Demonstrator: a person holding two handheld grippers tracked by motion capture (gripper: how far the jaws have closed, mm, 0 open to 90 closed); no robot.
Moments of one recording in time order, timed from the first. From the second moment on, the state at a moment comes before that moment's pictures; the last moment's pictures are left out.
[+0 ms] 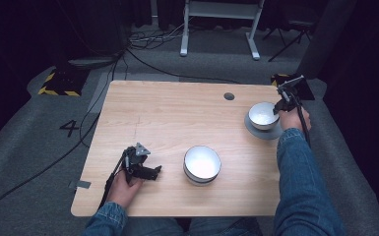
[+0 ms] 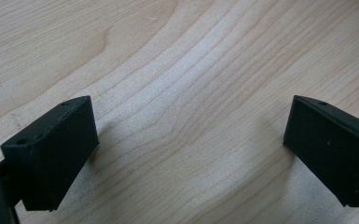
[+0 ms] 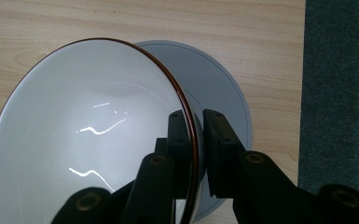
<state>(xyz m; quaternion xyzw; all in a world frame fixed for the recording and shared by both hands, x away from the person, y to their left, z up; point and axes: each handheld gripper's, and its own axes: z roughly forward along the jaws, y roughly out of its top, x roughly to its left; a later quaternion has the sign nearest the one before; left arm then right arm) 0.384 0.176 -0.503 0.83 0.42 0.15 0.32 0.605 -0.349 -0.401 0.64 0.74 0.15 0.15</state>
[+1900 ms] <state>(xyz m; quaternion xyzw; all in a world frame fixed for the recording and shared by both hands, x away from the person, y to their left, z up) 0.383 0.176 -0.503 0.83 0.43 0.15 0.32 0.600 -0.357 -0.389 0.60 0.76 0.17 0.22</state>
